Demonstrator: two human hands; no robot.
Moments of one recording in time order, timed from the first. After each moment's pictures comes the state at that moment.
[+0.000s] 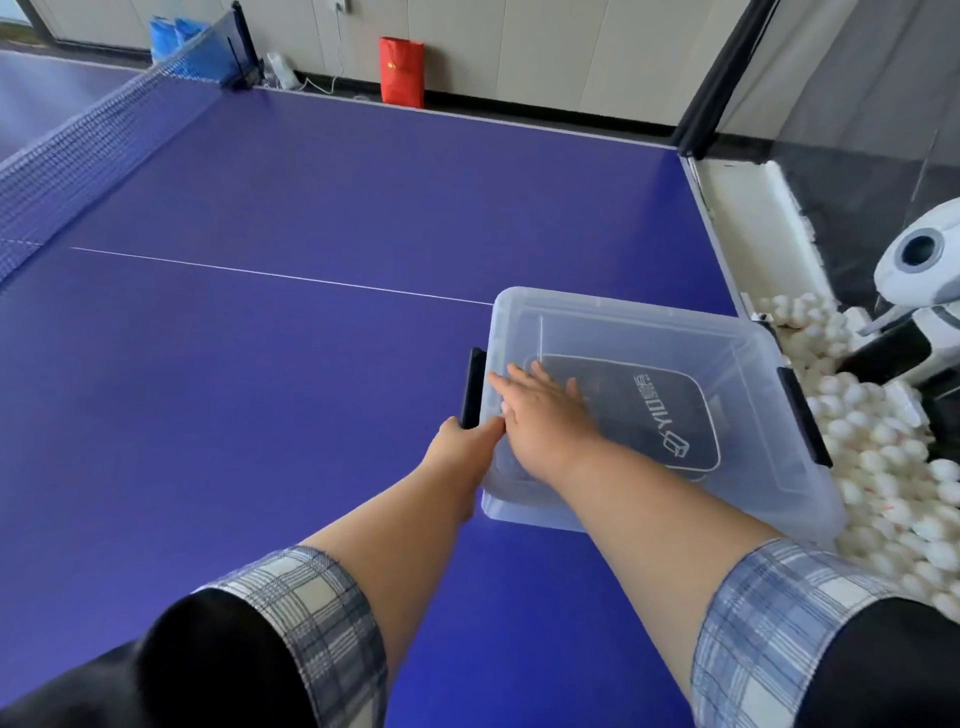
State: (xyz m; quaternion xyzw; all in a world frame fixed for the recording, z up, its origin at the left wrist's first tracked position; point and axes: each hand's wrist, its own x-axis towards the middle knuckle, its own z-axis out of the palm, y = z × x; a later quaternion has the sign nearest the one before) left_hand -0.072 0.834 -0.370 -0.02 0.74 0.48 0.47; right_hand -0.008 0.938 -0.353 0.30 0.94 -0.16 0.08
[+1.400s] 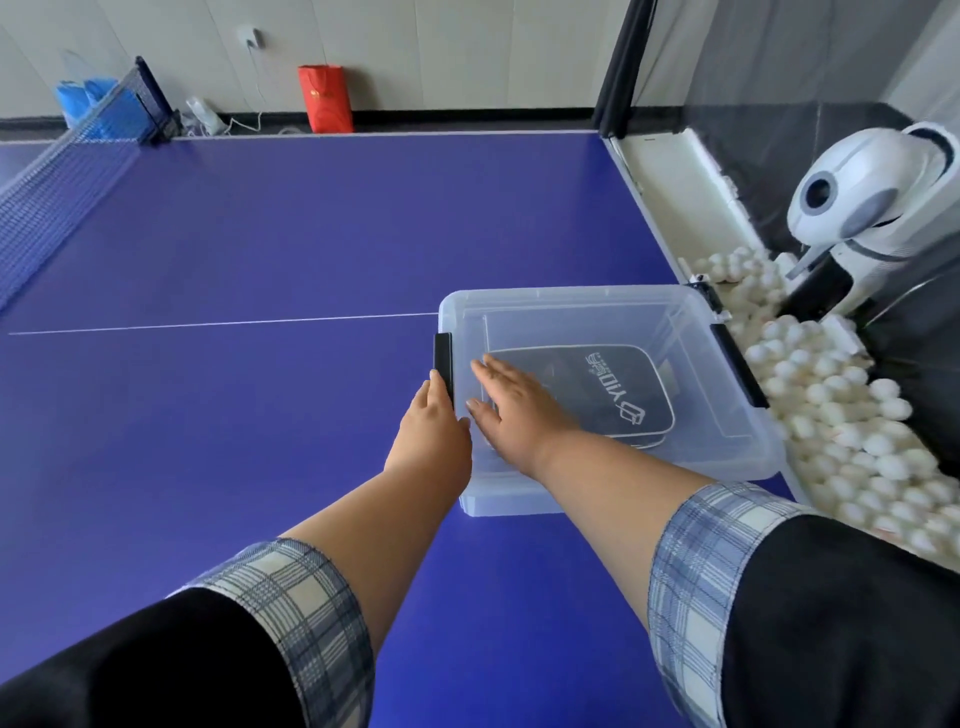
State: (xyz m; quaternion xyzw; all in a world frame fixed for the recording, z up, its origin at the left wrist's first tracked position) left_hand -0.078 0.847 -0.360 0.36 0.87 0.25 0.21; right_hand 0.019 0.947 -0.350 0.32 0.91 -0.26 -0.02
